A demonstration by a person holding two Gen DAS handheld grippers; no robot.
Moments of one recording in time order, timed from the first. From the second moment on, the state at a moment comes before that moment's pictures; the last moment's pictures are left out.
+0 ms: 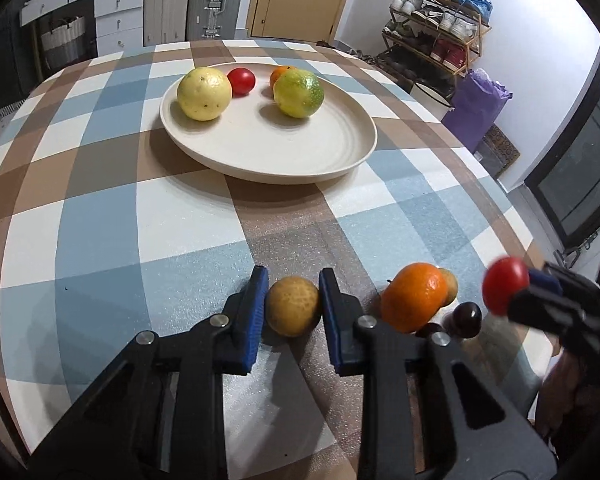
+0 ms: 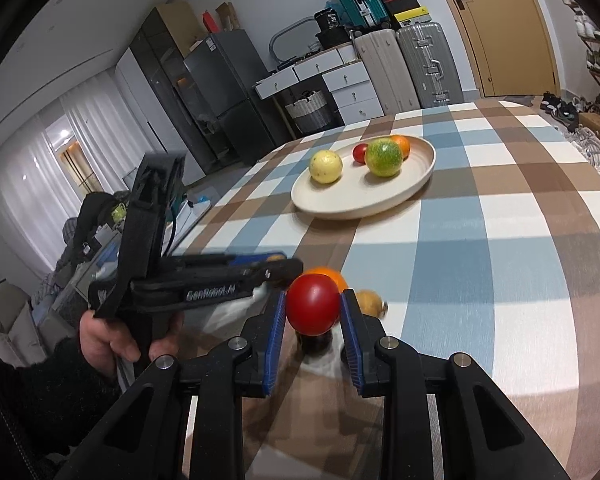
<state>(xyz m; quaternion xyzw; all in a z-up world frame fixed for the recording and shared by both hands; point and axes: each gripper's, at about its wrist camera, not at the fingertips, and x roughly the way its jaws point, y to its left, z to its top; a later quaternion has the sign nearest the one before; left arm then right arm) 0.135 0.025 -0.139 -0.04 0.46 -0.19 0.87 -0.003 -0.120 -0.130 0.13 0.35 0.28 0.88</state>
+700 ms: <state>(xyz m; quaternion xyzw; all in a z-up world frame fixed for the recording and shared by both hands) 0.218 0.025 -0.072 -0.04 0.43 -0.20 0.88 0.110 -0.129 -0.081 0.16 0.36 0.30 0.87</state>
